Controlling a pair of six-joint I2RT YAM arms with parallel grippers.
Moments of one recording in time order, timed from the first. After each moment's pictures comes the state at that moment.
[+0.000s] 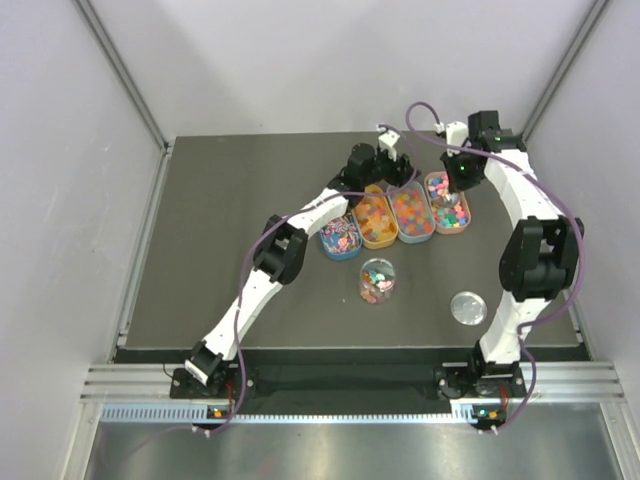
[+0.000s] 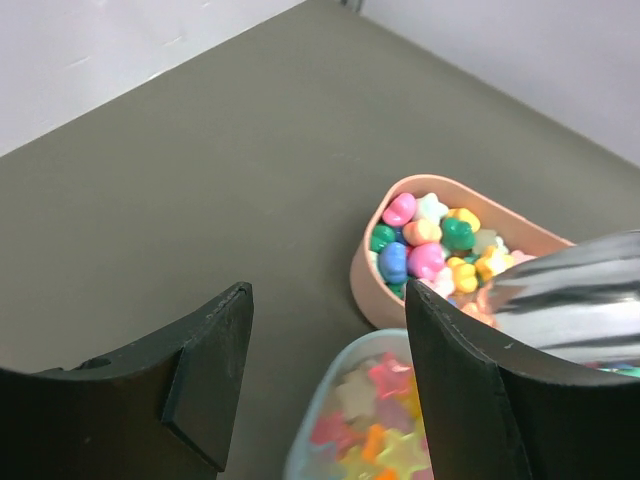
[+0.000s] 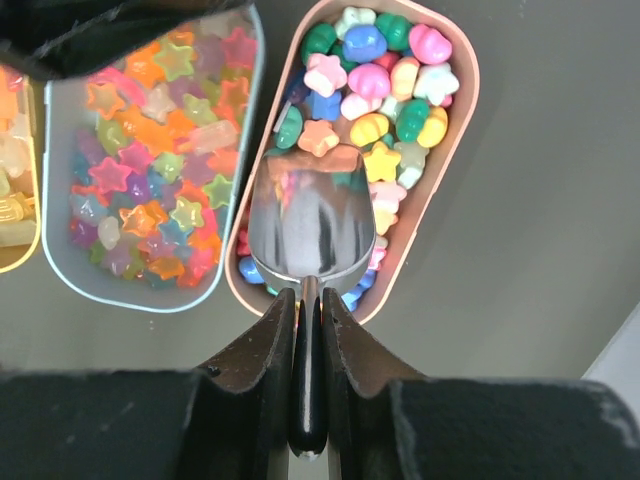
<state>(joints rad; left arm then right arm) -0.63 2.85 2.52 0.29 0.40 -0.19 0.04 1.87 1.70 -0.85 -0.14 -0.37</state>
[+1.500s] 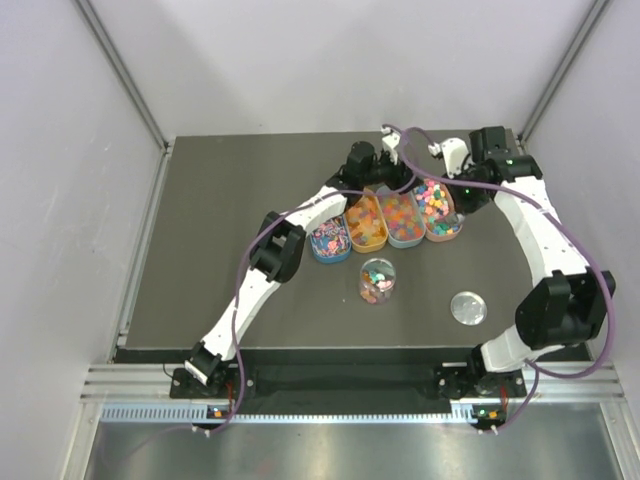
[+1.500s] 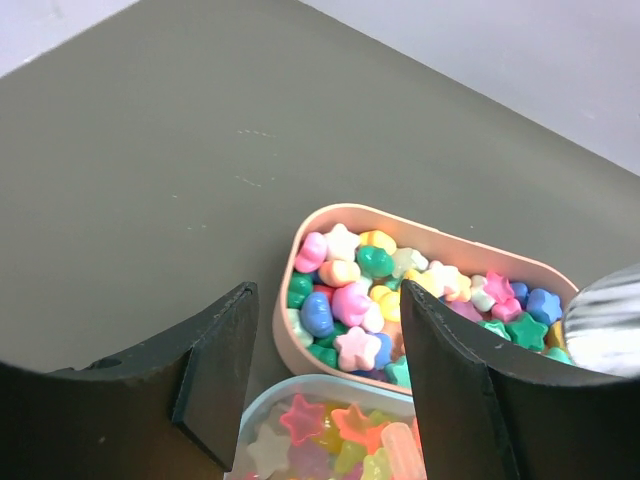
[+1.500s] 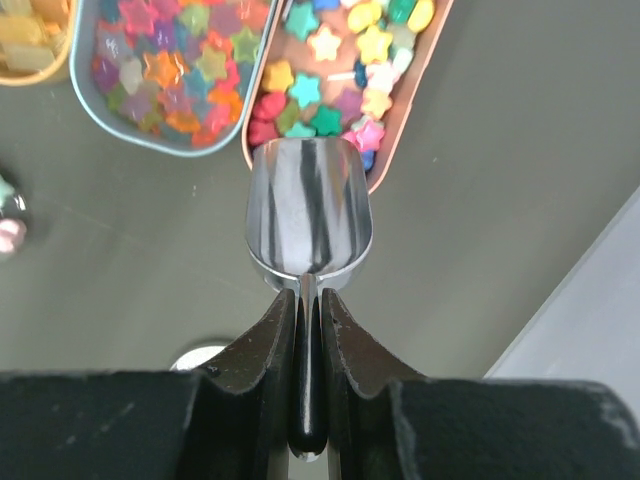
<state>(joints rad) -0.63 2.77 2.42 0.26 0.58 -0.21 0.12 1.51 1.49 -0.97 -0.07 -0.47</state>
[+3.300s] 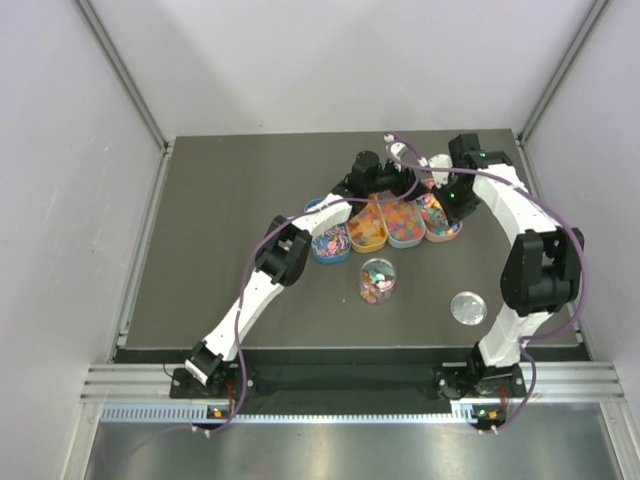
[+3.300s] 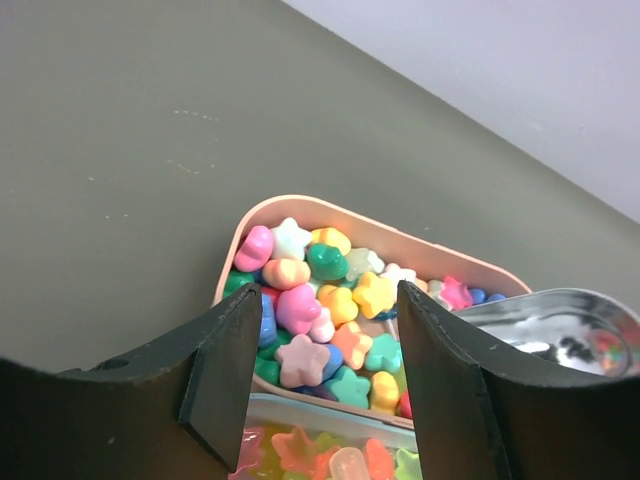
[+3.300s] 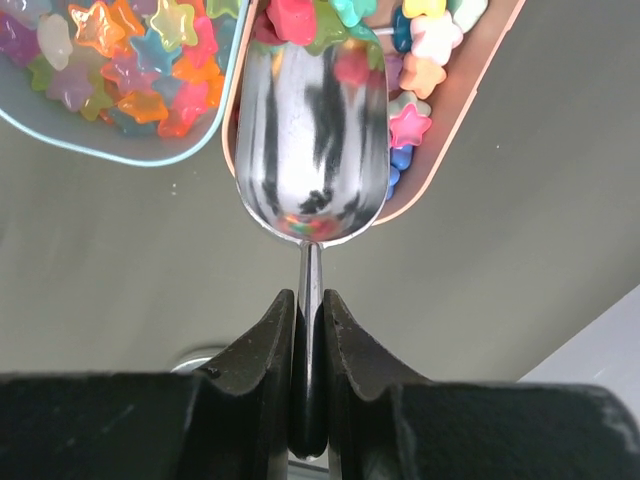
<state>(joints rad) -0.66 2.84 2.44 0.34 0.61 -0.35 0.13 1.76 1.52 -1.01 -0.02 -0.45</state>
